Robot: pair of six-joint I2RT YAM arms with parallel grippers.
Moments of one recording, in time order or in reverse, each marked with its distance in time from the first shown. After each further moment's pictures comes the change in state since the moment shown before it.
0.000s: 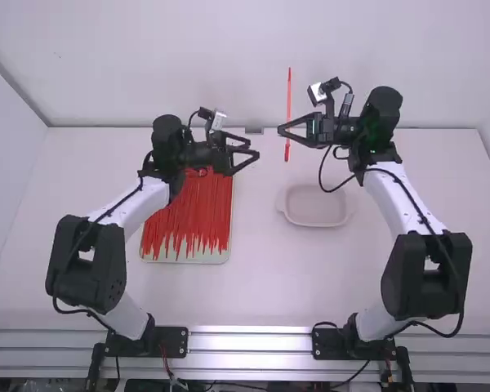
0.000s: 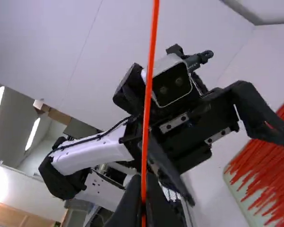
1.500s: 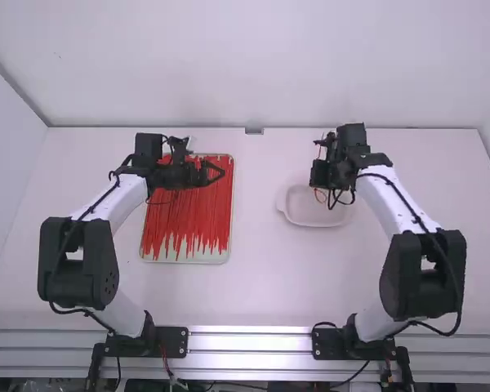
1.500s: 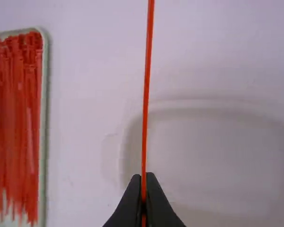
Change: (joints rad) left arm 0.167 0.000 0.000 -0.754 -0.296 0.277; right arm 0.052 0.000 -0.063 -1.075 1.236 -0.902
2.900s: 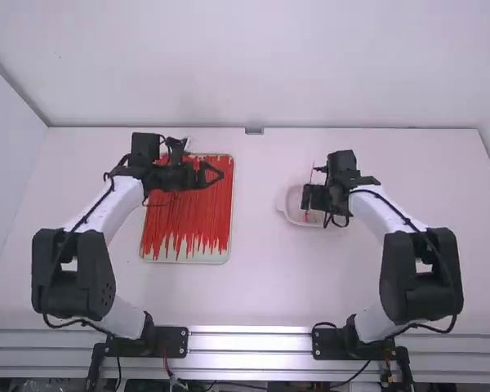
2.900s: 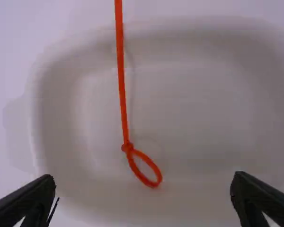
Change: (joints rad) left arm 0.000 -0.093 0.000 -0.109 -0.029 0.030; right arm 0.026 -0.025 -0.209 0.060 0.159 0.050
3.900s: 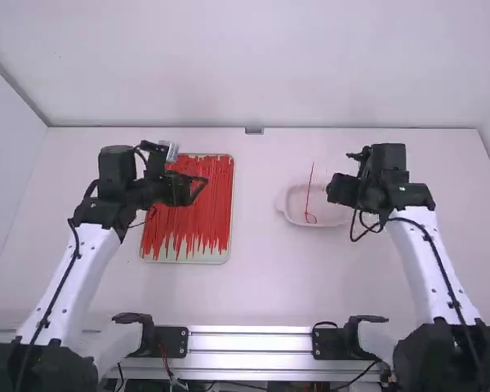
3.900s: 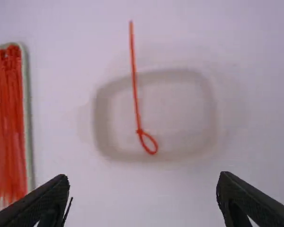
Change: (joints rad) left arm 0.000 -0.454 -0.152 -0.056 -0.183 0.117; right arm -0.140 -0.370 0.053 -0.217 -0.063 -0.041
